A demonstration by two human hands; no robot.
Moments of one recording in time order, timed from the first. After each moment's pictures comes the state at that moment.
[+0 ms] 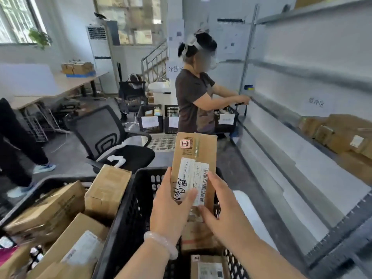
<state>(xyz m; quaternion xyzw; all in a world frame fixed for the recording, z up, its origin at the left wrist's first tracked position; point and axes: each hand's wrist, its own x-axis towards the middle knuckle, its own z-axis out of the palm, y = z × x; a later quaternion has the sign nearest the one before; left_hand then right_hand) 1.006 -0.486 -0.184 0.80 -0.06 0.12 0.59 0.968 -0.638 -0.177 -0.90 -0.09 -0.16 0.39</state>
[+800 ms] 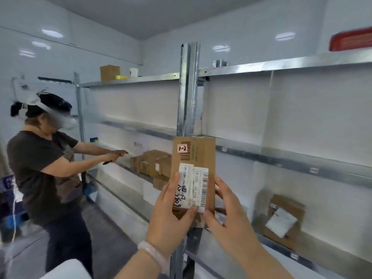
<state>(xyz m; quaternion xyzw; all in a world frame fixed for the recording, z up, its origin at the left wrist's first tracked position) 0.786 -0.891 -0.094 0.60 -0.52 0.03 0.61 0.639 -0.978 -0.078 -0.83 0.21 -0.45 0.25</state>
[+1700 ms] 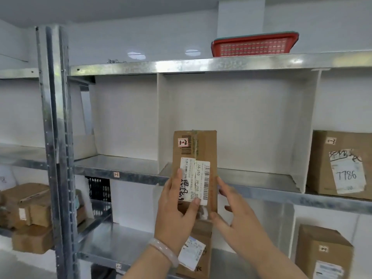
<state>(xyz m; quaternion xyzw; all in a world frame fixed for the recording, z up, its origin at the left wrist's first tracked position) 0.610 -1.216 -0.059 0.46 -0.63 -0.02 0.63 0.432 -1.206 -0.034 -0.80 0.39 -0.45 0.10</state>
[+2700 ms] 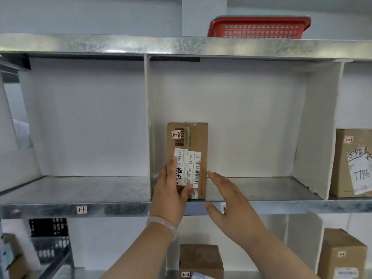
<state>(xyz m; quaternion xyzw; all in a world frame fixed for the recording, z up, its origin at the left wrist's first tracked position) 0.677 -1.401 -0.034 0.45 -0.70 0.01 0.56 0.502 -1.325 -0.022 -0.75 0.50 -0.42 -0.02</state>
